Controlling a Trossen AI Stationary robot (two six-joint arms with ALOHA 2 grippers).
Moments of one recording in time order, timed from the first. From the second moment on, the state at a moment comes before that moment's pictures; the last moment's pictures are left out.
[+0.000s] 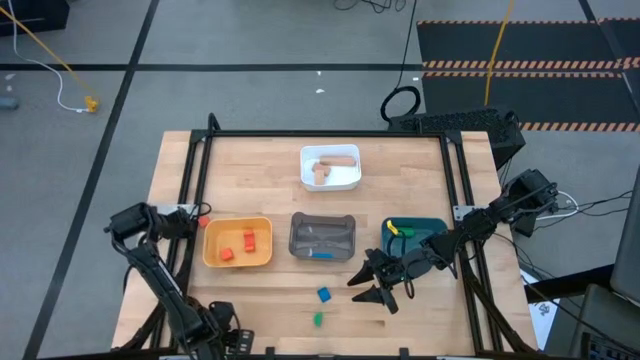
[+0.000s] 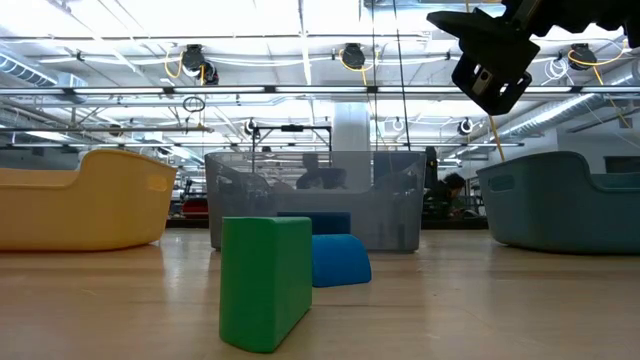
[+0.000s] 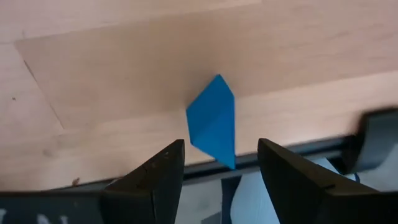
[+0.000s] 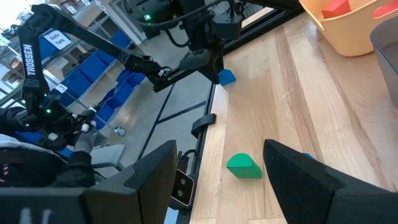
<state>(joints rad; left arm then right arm) -1.03 1.85 1.19 -0.63 0.03 -2.48 0.52 1.50 0.58 0.71 0.10 0.71</state>
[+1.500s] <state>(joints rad) -0.91 1.90 1.19 -0.76 0.10 -2.12 0.52 1.50 0.58 0.71 0.10 0.71</state>
